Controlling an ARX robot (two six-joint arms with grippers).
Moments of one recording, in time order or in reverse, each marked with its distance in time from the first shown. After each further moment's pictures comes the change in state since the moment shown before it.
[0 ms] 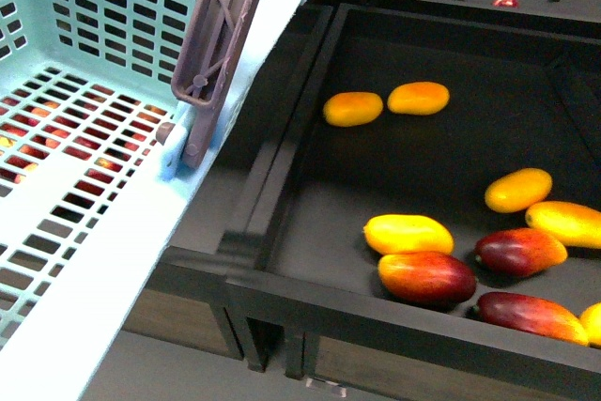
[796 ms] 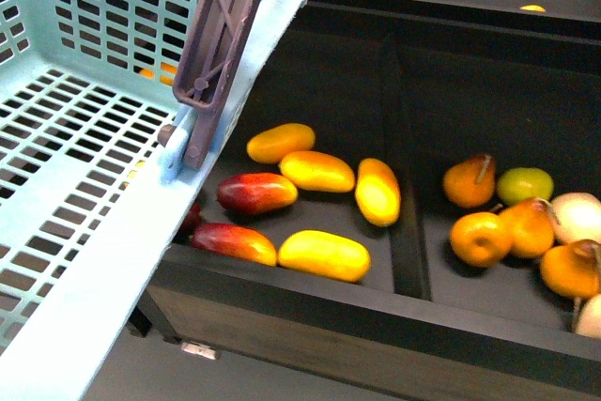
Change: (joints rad) left arm 0.000 0.001 0.000 0.000 0.000 -0.001; right arm 0.000 0.000 0.000 0.001 0.000 0.000
